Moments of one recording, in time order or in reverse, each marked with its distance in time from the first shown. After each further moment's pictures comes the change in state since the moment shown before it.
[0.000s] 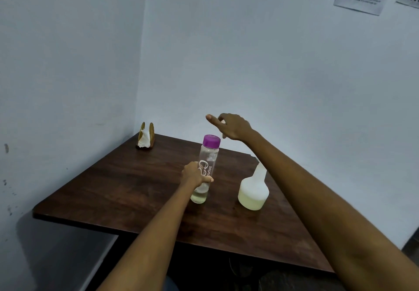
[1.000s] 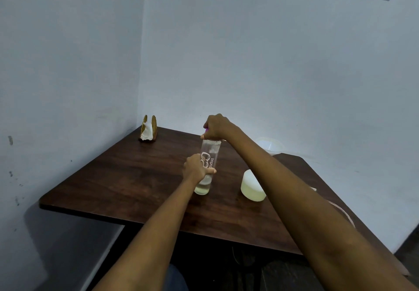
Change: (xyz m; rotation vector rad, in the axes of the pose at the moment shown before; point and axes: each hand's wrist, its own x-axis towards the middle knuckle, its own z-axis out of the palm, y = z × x) left_hand -0.005 -0.005 0.005 -0.007 0.093 0.044; right_hand 0.010 -0.029 0.038 -0.191 -0.106 -0.064
